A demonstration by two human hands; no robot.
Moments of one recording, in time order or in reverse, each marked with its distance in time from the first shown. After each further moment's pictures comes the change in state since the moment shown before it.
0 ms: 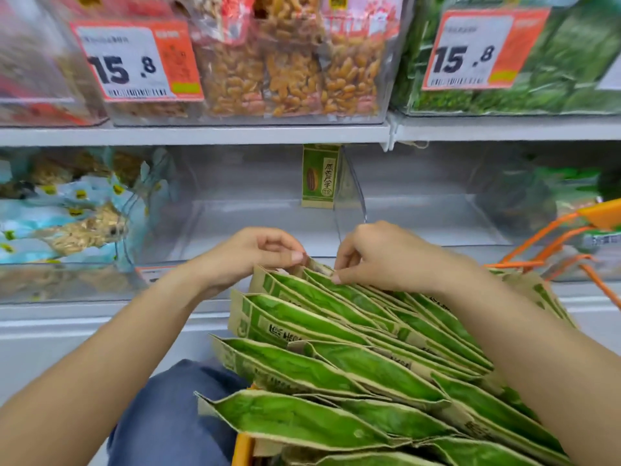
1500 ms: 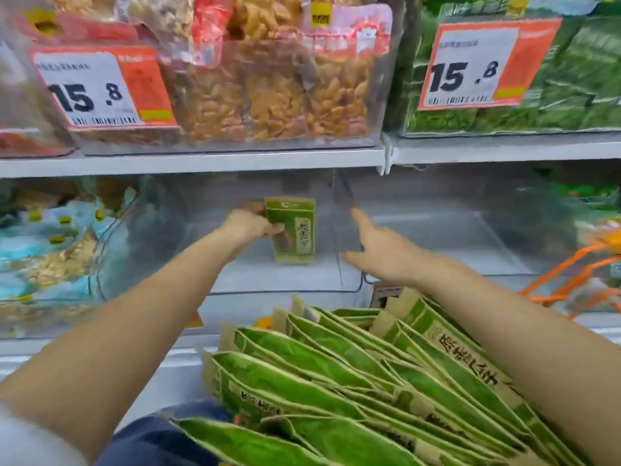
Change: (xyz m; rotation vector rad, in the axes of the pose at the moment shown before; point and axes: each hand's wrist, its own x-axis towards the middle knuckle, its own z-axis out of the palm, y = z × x) left_hand 0.125 -0.009 -0.044 0.221 0.479 -0.087; right_hand 0.071 0.067 0.011 0.237 0.057 0.169
